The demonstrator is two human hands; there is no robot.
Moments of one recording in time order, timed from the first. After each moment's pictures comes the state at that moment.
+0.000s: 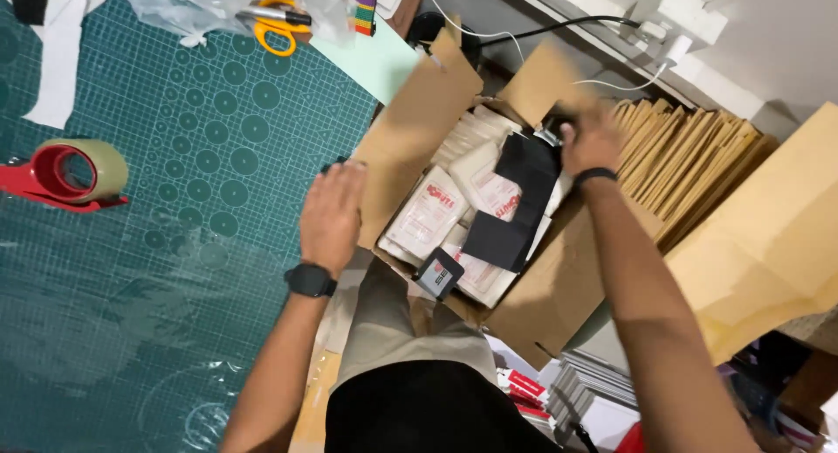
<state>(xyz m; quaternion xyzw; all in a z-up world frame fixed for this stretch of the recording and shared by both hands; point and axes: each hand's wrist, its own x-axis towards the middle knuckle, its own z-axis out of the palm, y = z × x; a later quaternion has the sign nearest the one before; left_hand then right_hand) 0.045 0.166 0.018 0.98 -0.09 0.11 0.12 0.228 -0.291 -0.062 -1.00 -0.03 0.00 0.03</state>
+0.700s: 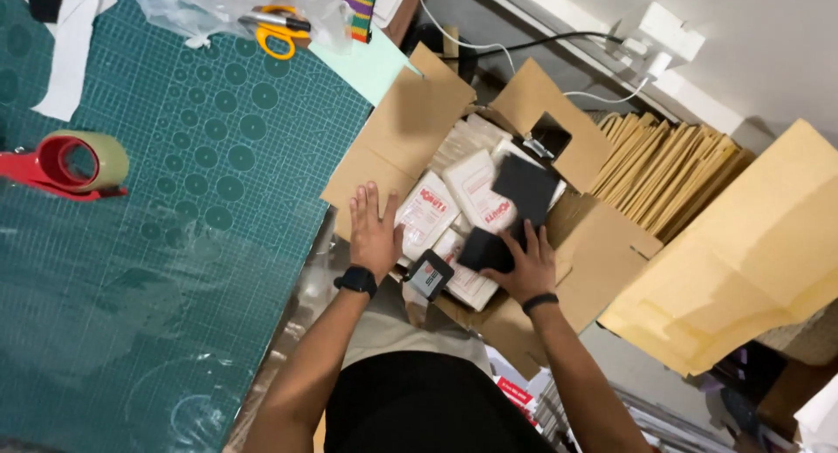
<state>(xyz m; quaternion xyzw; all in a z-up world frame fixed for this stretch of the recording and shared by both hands) 0.007 0.069 -0.040 0.98 0.01 0.07 0.18 0.005 -0.259 -0.018 -0.98 -0.09 0.15 0.05</state>
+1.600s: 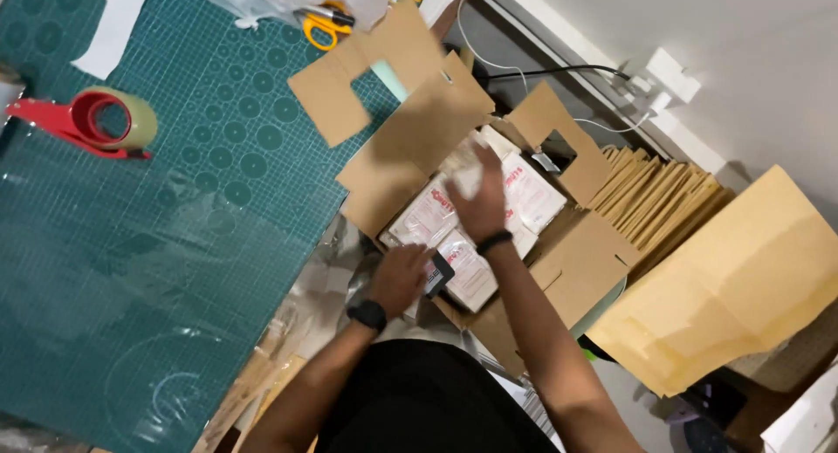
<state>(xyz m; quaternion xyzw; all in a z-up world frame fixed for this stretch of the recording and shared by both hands) -0.078 0.038 -0.055 0.95 -0.12 0.08 0.28 0.121 -0.088 0.046 -0.90 -0.13 -0.01 0.41</state>
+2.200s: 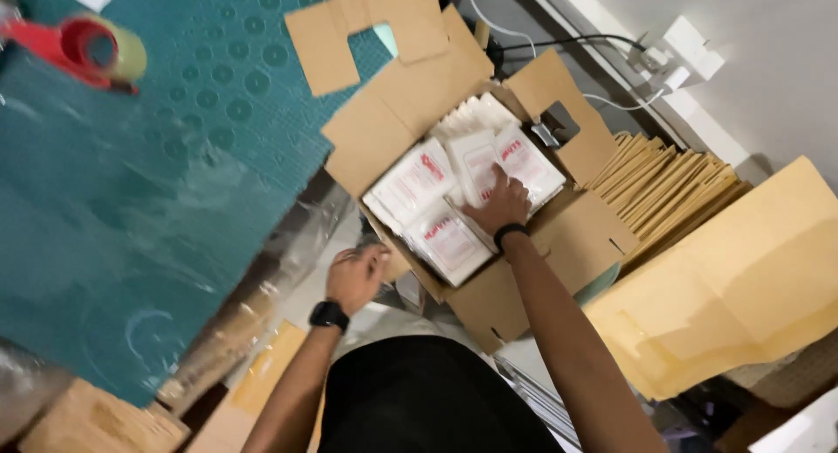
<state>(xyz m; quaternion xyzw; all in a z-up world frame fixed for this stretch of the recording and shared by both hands) -0.145 0.033 -0.006 0.95 0.13 -0.10 0.26 0.089 -0.205 -0.025 -0.95 -0.02 0.28 0.09</state>
